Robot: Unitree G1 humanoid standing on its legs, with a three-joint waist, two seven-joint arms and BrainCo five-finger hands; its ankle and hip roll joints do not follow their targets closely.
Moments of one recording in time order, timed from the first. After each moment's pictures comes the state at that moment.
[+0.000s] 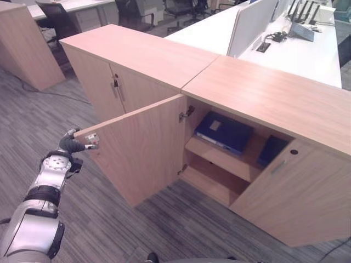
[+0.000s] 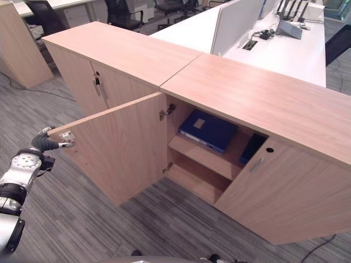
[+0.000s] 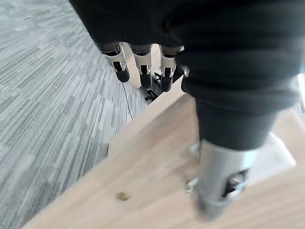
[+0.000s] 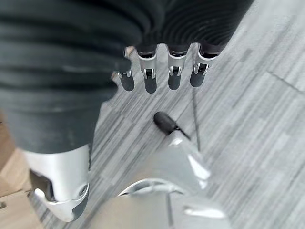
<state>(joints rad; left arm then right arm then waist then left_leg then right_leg) -0.59 0.79 -0.24 0.98 -0.17 0.00 0.02 0.02 -0.31 0.08 1.34 0.09 0.07 0.09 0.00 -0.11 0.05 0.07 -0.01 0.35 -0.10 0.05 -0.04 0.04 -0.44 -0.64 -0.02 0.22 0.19</state>
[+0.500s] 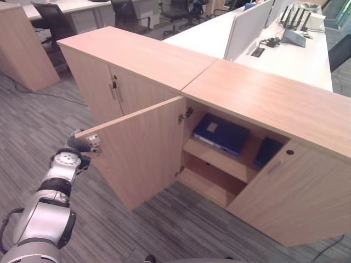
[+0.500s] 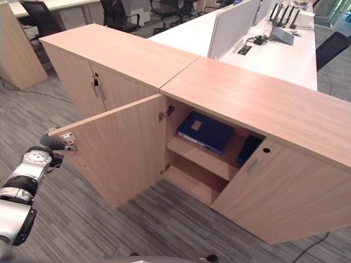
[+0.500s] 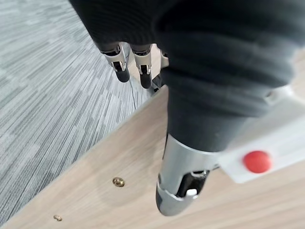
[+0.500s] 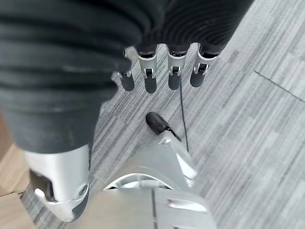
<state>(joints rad) -0.67 0.67 -0.27 1.09 -0.15 0.03 0.08 0.02 -0.29 0.09 1.35 0.09 0.08 0.08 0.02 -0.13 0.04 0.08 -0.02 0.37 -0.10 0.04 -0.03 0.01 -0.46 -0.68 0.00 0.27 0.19</state>
